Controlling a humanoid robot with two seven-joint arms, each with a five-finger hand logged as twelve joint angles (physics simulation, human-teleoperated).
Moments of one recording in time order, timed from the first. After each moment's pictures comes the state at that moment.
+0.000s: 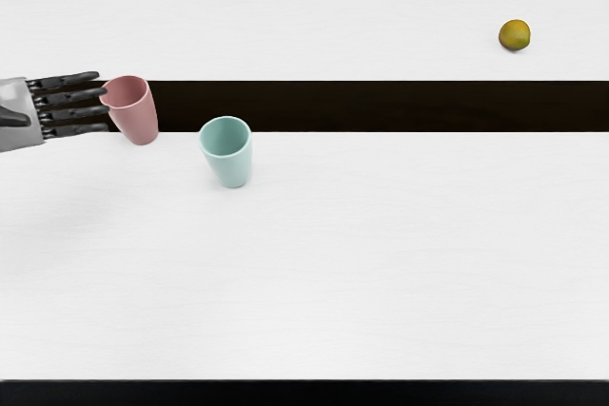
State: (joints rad) left arm -0.69 1.06 -0.69 -1.18 -0.53 -0.61 0.61; right arm 0.04 0.00 0.21 0.28 0.15 0.23 0.01
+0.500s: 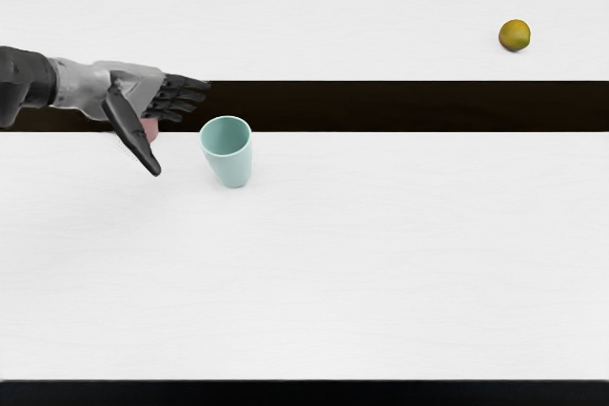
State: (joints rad) left arm -1.02 0.68 -0.67 -1.22 0.50 -0.60 0.61; right arm 0.03 0.00 0.21 0.28 0.15 0.23 0.01
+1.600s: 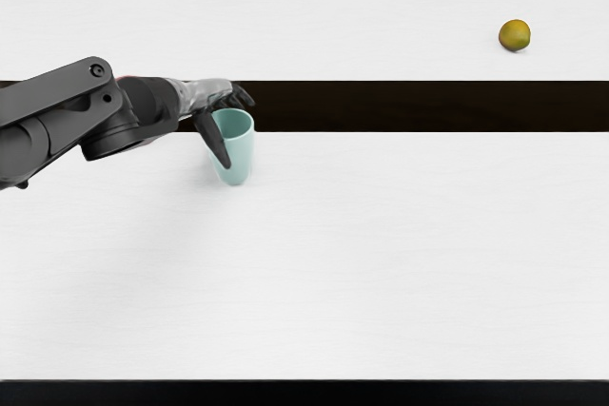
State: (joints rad) left arm -1.16 0.40 -0.32 -1.20 0.96 -0.14 0.61; right arm 0.03 0.00 0.21 0.28 0.15 0.23 0.01
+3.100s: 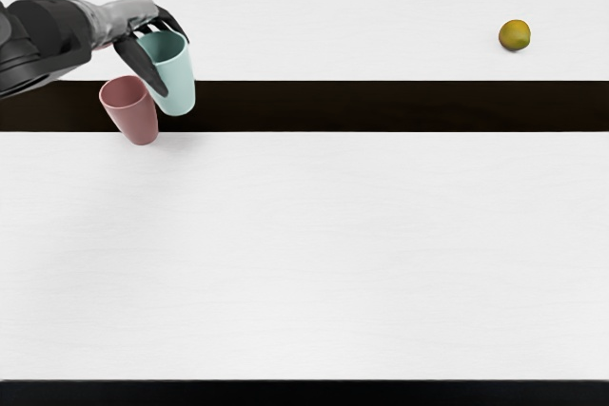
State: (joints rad) left arm -1.29 0.64 -0.34 -1.29 0.92 -0.16 0.61; right arm 0.03 0.00 0.21 0.28 0.15 0.23 0.01
